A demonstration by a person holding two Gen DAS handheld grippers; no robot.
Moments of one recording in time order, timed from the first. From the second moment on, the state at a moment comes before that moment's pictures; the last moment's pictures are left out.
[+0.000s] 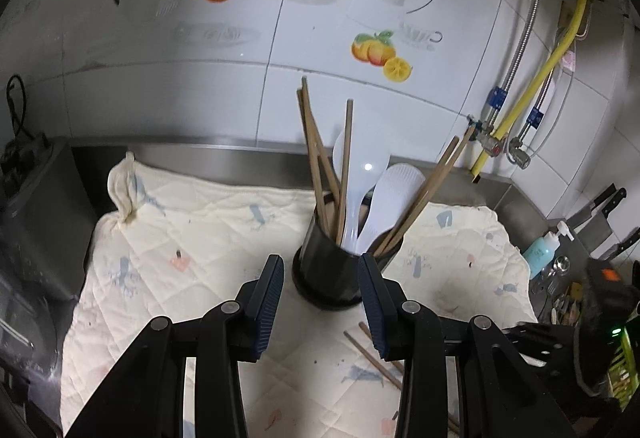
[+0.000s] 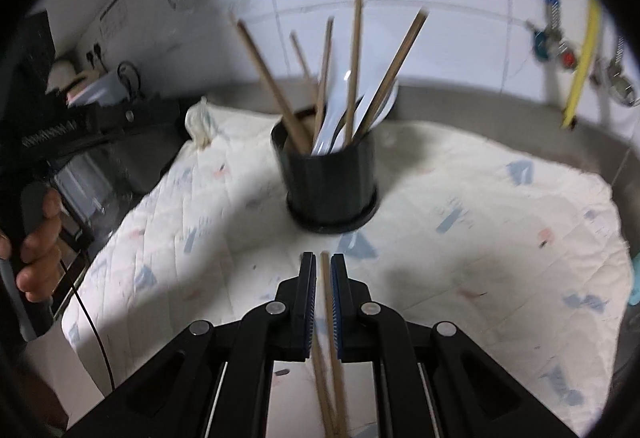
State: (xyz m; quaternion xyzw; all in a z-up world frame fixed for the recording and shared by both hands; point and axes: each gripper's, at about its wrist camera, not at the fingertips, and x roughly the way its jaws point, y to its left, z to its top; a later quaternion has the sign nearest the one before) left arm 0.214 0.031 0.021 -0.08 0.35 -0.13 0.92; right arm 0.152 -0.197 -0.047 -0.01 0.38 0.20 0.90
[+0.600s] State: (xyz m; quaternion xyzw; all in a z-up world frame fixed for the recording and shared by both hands) left arm 0.216 0.069 -0.014 -0.11 0.39 -0.10 0.91; right arm 0.205 -0.178 -0.113 -0.02 0.46 0.21 0.86
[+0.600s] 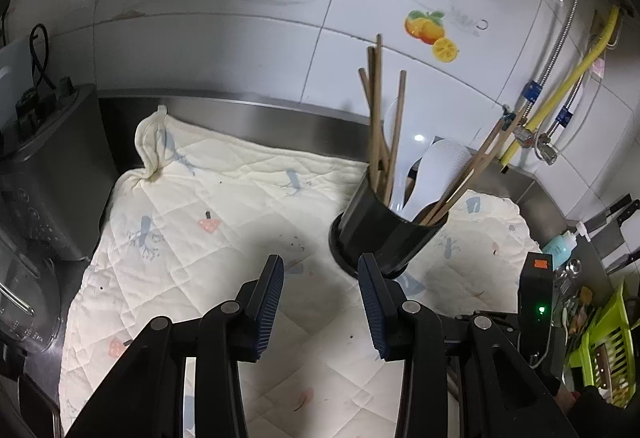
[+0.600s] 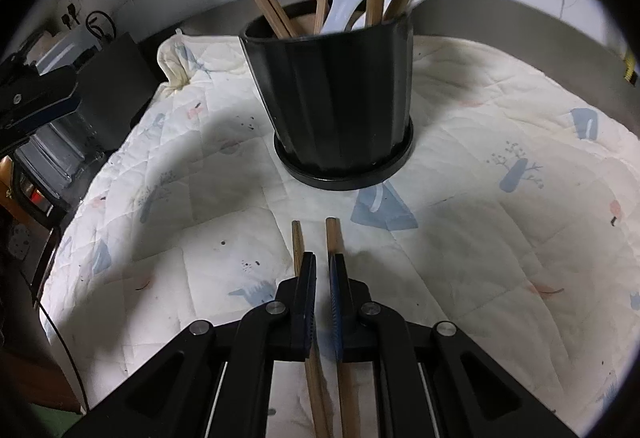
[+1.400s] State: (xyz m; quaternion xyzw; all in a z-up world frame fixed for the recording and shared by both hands) left arm 0.223 0.059 -0.043 -0.11 0.42 -0.11 0.89; right arm 0.223 -0.164 -0.123 -0.06 0.48 0.21 0.85
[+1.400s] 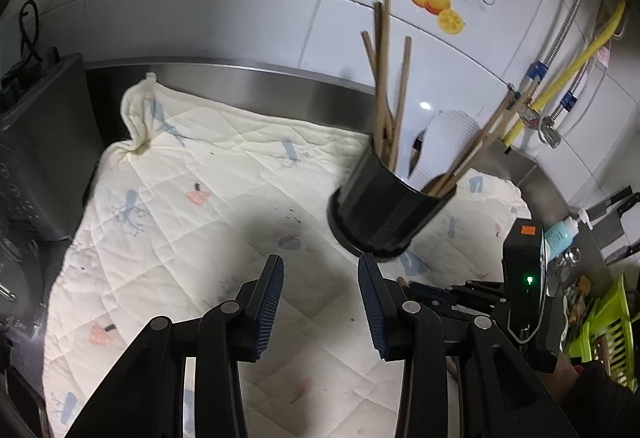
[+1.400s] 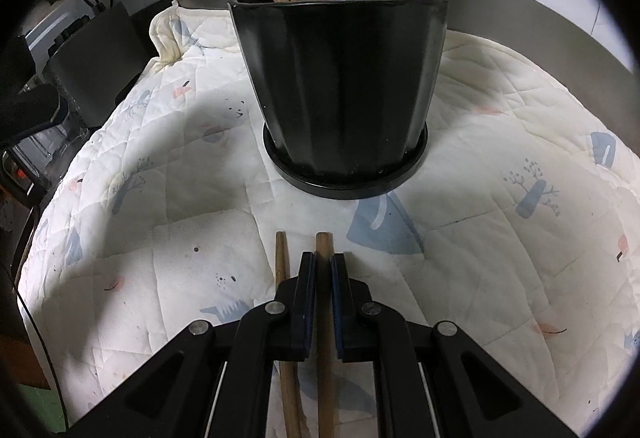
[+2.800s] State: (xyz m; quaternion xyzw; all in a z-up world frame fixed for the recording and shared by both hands) left arm 0.265 -0.091 -0.152 -0.11 0.55 -0.12 0.82; right arm 0.116 -0.287 0.019 0.04 0.27 0.13 0.95
